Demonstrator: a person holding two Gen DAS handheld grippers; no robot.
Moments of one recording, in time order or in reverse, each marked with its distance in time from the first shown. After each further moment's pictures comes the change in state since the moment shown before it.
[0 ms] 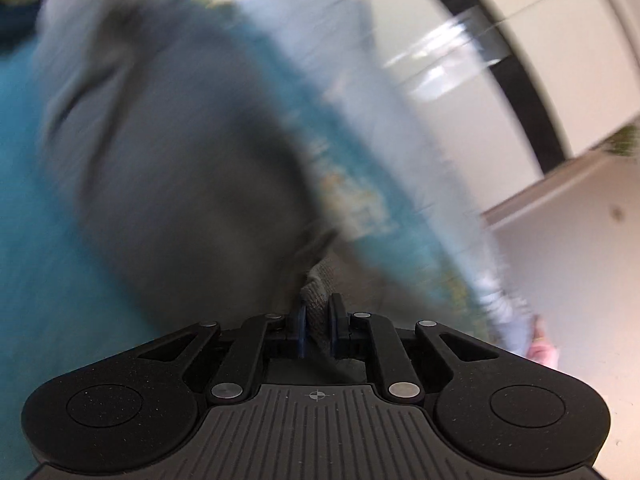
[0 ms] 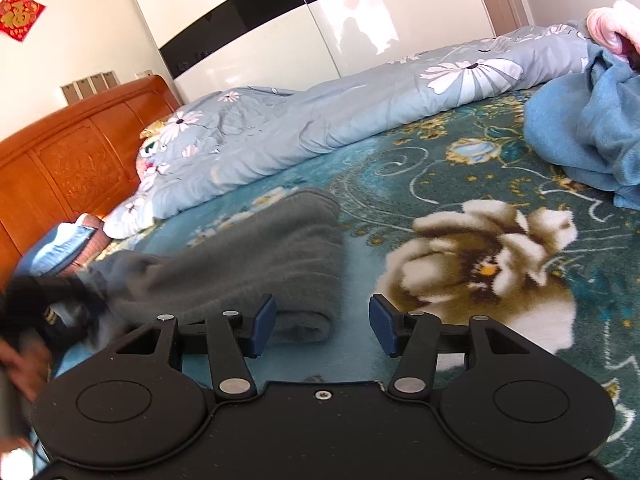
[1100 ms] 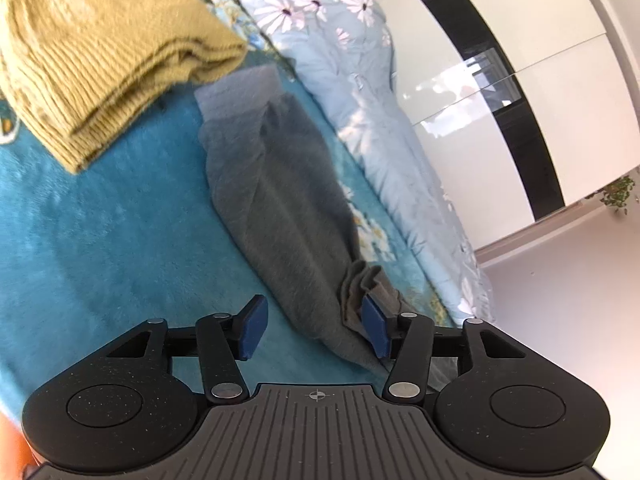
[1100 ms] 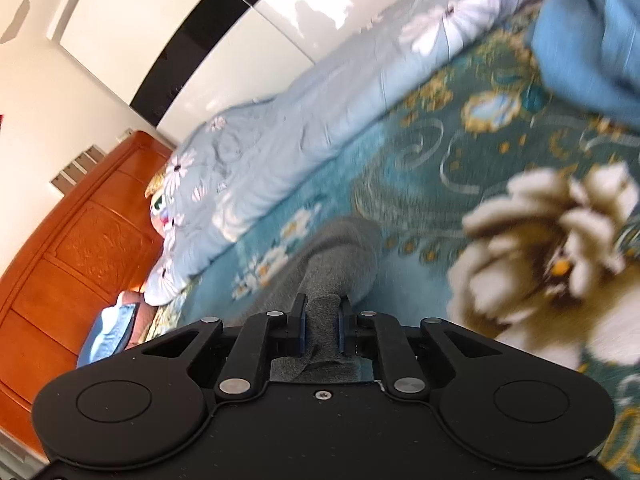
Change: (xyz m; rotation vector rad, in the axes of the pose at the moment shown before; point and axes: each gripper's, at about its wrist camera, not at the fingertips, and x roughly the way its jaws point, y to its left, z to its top) left arm -0.169 0.032 0.002 -0.082 -0.077 -0.010; right arm 0.025 0.000 0.050 0.332 0.042 0.086
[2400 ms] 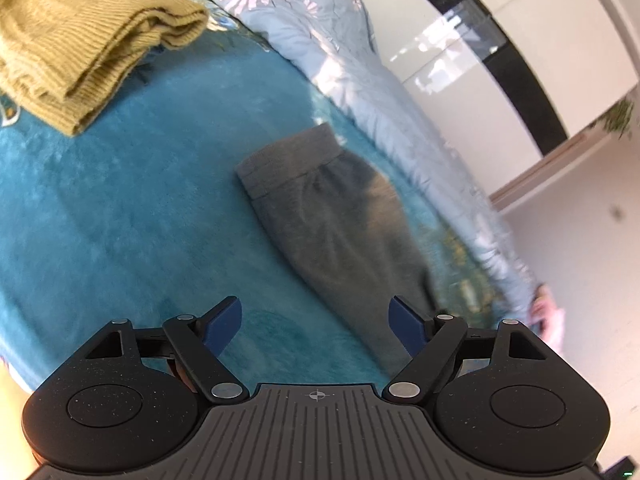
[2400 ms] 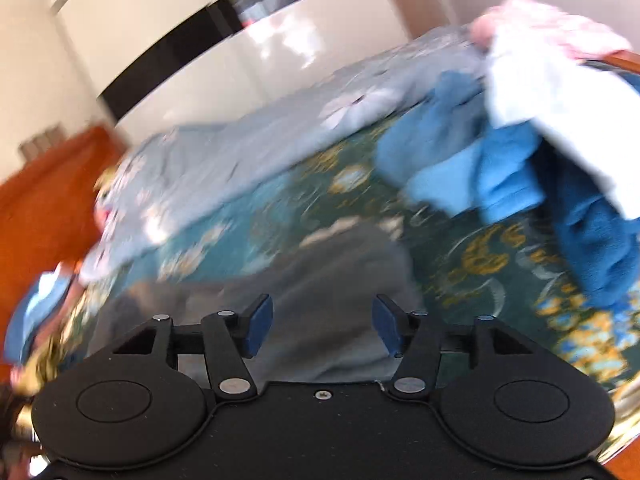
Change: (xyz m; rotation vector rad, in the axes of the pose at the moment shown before) left arm 0.021 -0.015 -0.055 0.186 0.074 0.089; right arm -0.173 -0.050 -0.046 -0.208 -0.067 -0.236
